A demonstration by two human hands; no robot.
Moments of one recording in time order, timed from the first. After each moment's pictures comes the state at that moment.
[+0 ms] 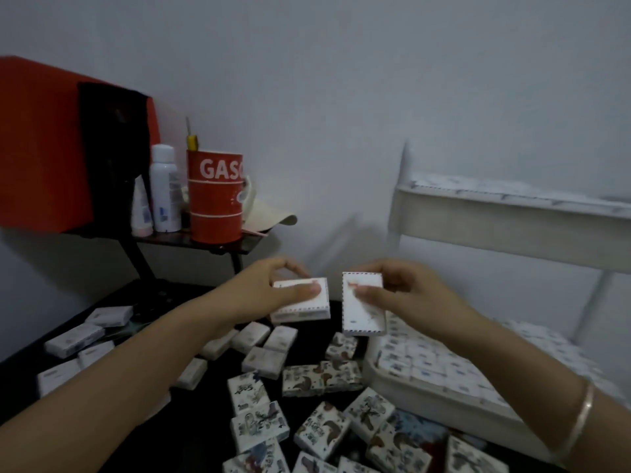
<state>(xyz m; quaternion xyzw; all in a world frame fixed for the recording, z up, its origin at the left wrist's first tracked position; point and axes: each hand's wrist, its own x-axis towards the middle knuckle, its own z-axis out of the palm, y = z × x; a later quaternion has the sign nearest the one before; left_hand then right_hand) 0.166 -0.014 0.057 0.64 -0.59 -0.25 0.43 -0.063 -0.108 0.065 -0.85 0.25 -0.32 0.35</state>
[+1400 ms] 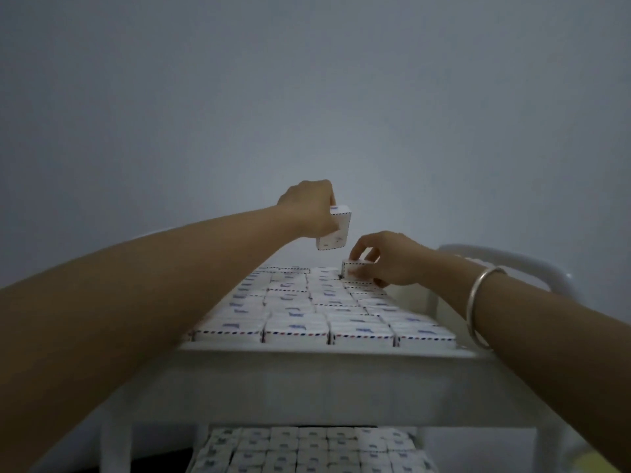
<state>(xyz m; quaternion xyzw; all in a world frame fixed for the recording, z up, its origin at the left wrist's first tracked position) -0.071 -0.326 0.275 0.58 -0.74 0.14 0.32 -0.238 -0.327 0.234 -0.82 0.53 -0.23 0.04</state>
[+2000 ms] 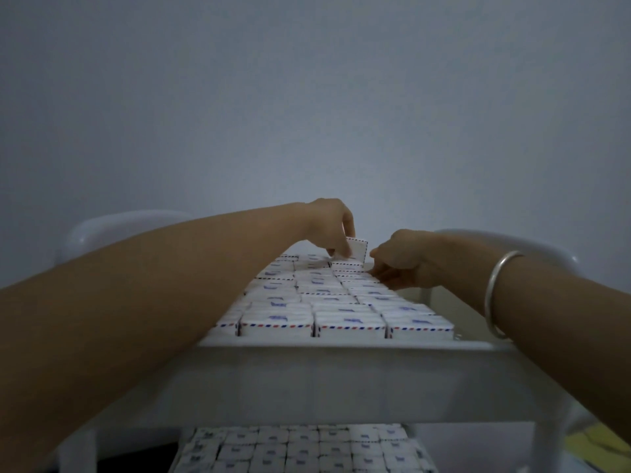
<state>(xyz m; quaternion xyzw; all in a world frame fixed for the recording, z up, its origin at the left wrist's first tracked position) -0.099 -0.352 0.254 0.53 -0.82 0.00 0.19 -0.241 -0.315 0.226 -0.62 0.63 -0.34 0.32</state>
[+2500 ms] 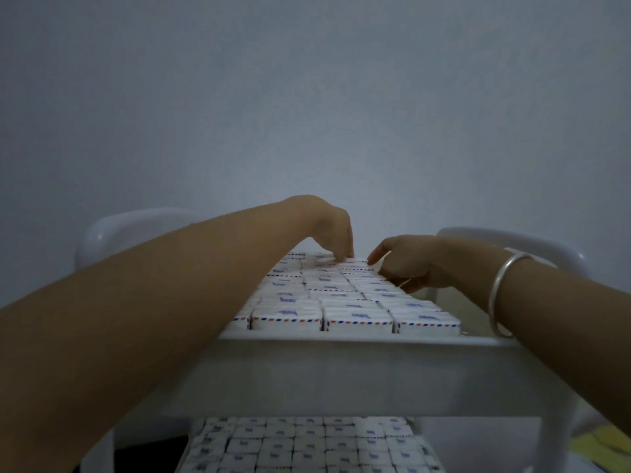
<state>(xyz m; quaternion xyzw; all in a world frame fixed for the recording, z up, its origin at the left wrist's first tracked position) -0.104 -0.335 0.259 0.56 -0.82 0.03 0.02 -0.243 -0.310 0.224 -0.68 0.64 -0.24 0.26</state>
